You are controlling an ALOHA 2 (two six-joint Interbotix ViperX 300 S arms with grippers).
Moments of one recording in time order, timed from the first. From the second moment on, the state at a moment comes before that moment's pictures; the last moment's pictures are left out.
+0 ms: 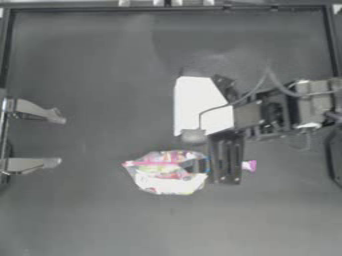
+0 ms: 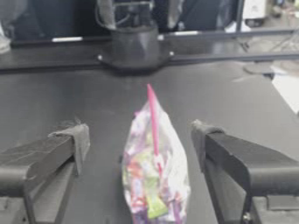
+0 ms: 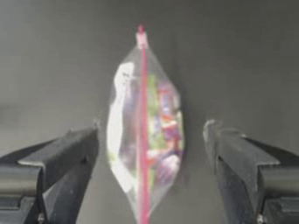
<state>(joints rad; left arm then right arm) 0.00 -1.03 1.21 0.00 -0.16 0.04 0.05 -0.10 0.10 -0.07 0.92 0.10</state>
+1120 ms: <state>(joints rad) 0.01 -1.03 1.24 0.00 -0.15 0.04 0.04 0.21 -0.15 -0.08 0.98 0.03</state>
